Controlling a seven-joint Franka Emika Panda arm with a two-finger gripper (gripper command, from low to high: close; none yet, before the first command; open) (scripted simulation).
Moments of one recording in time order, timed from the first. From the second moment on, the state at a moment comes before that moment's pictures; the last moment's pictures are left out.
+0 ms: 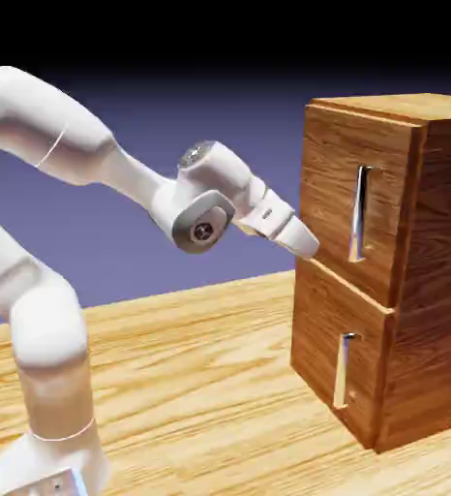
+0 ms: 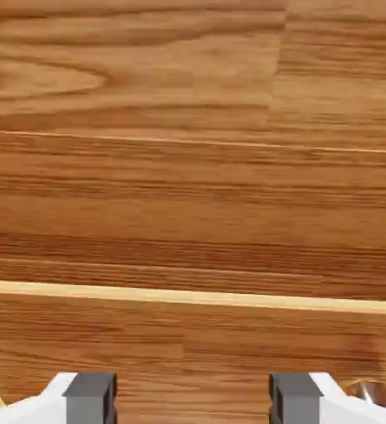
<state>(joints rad) 0.05 -0.59 -0.04 -2.80 -0.12 3.03 0.82</state>
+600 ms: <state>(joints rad) 0.27 -0.75 -0.34 -2.72 -0.90 2.99 1.36</state>
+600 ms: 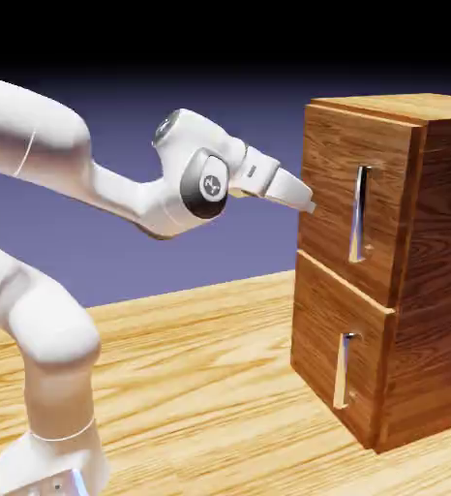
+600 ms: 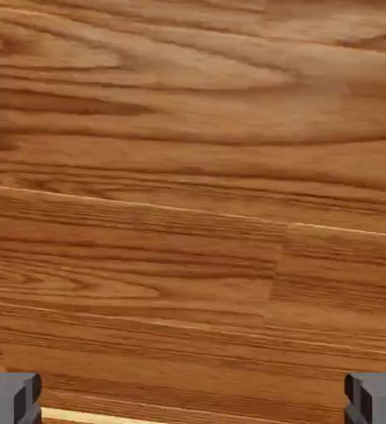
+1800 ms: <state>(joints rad) 0.72 -1.07 -0.93 -2.56 -2.47 2.92 2.44</state>
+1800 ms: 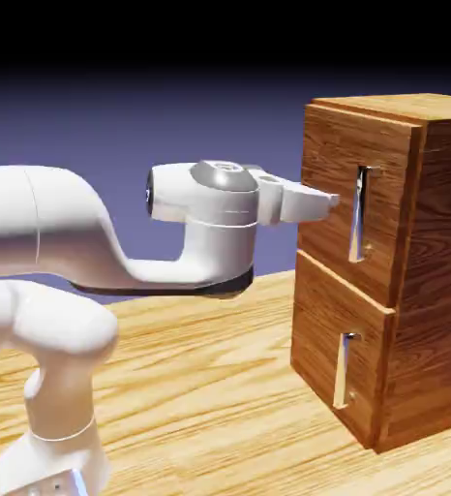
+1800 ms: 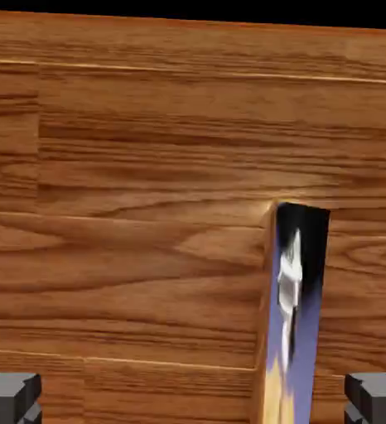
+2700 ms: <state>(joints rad) 0.69 -0.97 -0.89 -2.62 -2.78 2.67 2.90</state>
